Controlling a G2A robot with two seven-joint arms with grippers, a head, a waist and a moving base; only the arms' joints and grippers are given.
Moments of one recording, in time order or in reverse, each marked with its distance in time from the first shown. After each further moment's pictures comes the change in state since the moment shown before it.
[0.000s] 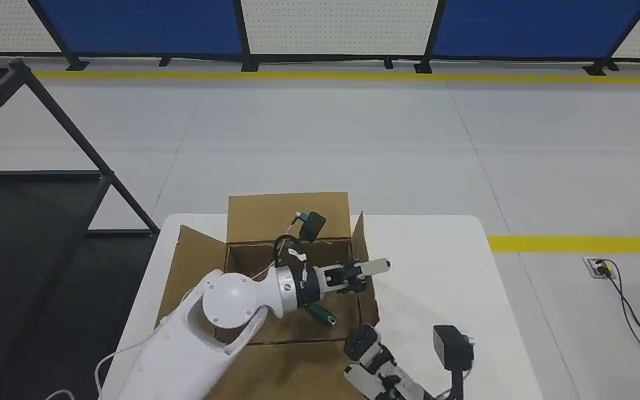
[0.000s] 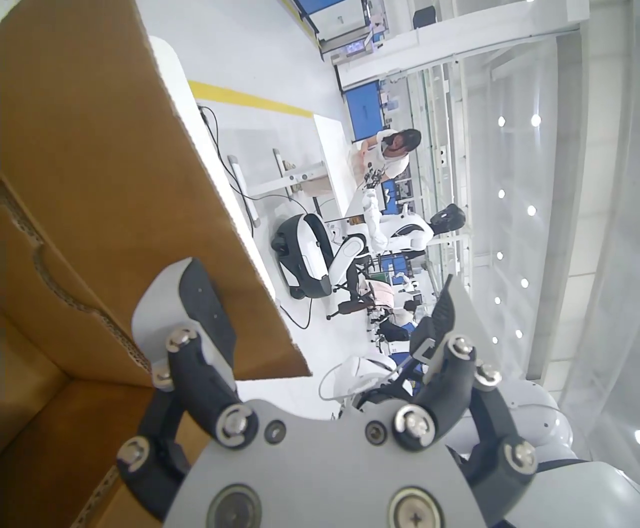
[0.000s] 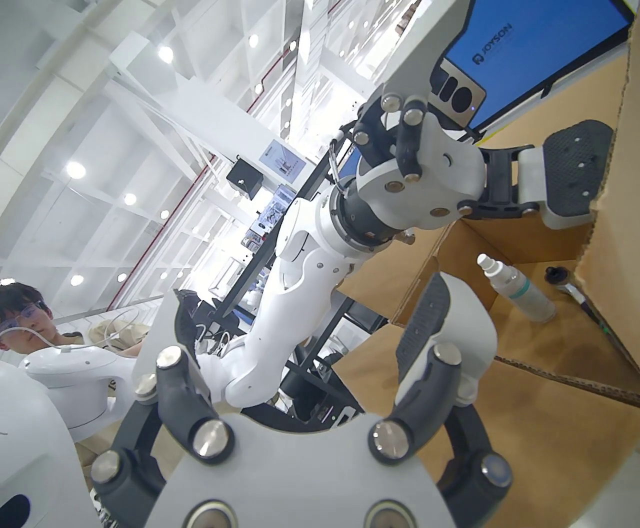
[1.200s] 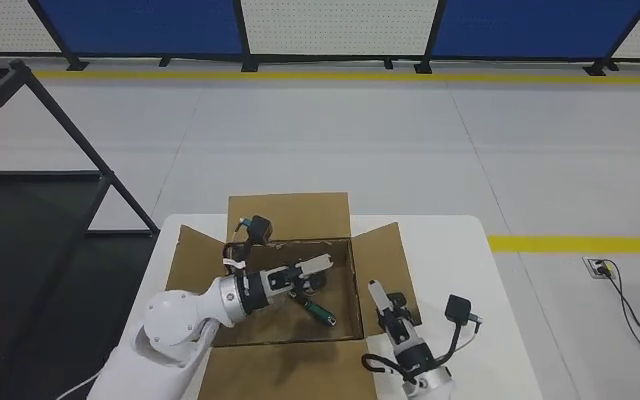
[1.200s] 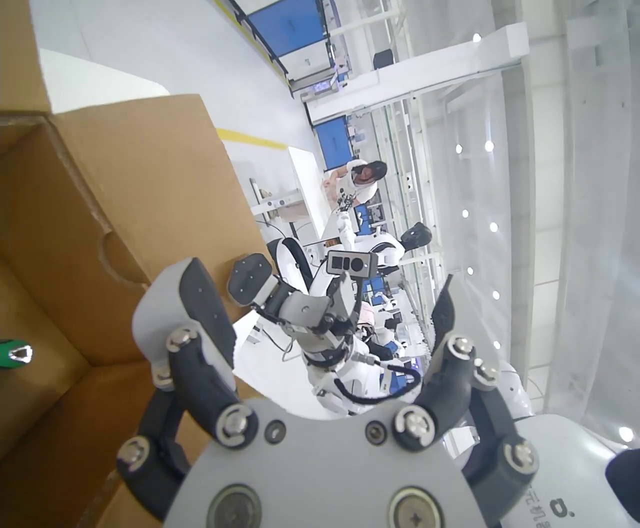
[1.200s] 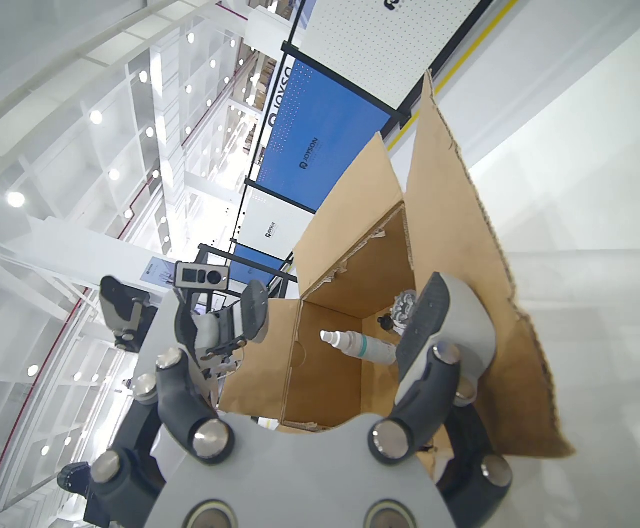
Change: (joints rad) left arm 0.280 0.055 -0.359 -0.115 -0.020 -0.139 -0.126; right arm 0.147 -0.026 -0.058 0.137 -0.076 0.521 -0.366
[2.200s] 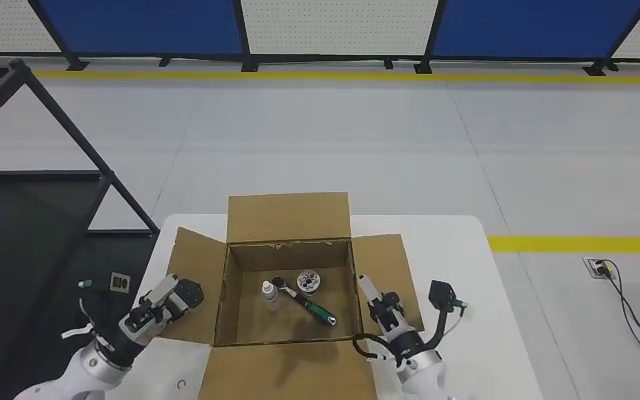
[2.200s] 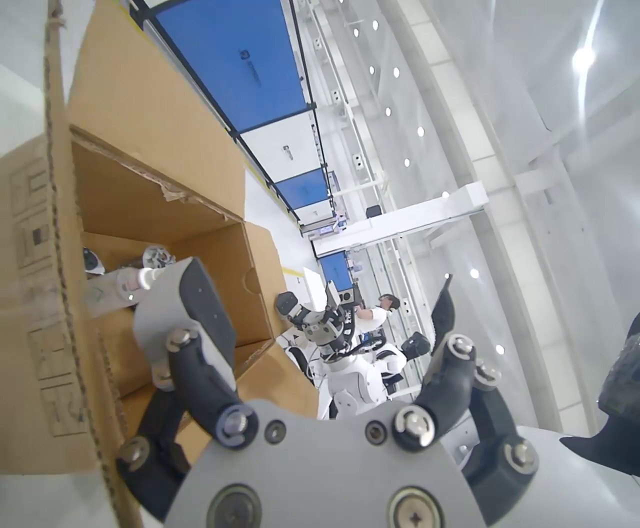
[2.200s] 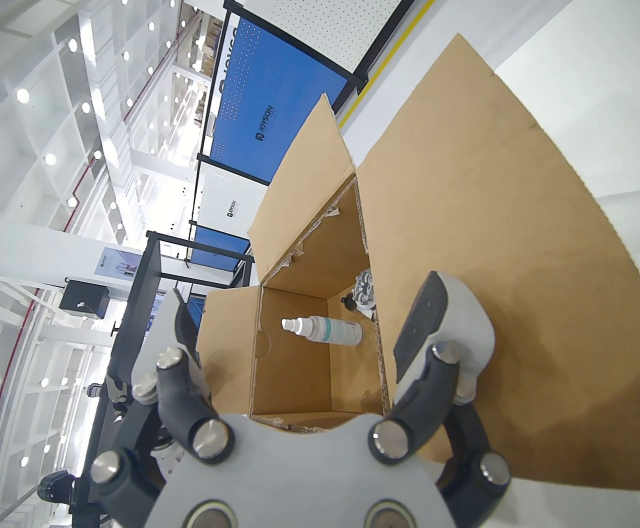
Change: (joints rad) left arm 0.513 0.060 -0.556 -0.077 -0.147 -0.204 0.071; right arm 0.088 -0.003 -0.011 0.052 -0.005 0.155 0.108
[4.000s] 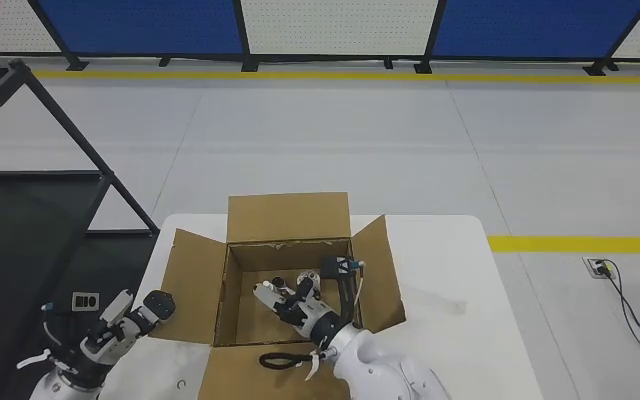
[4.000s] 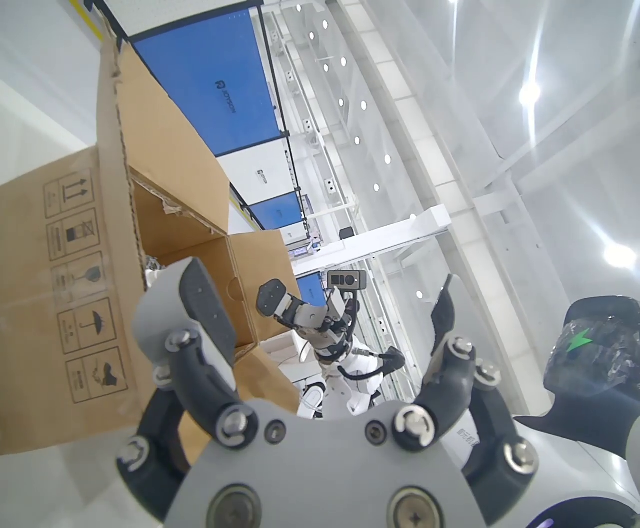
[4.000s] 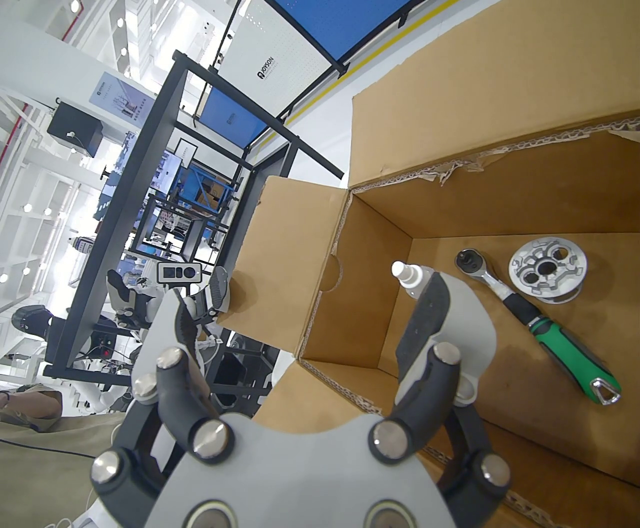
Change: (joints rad) left arm 0.086 0.002 -0.092 0.043 -0.176 -0.110 -0.066; right arm 0.339 -0.039 -0.298 0.115 -0.139 0.044 0.269
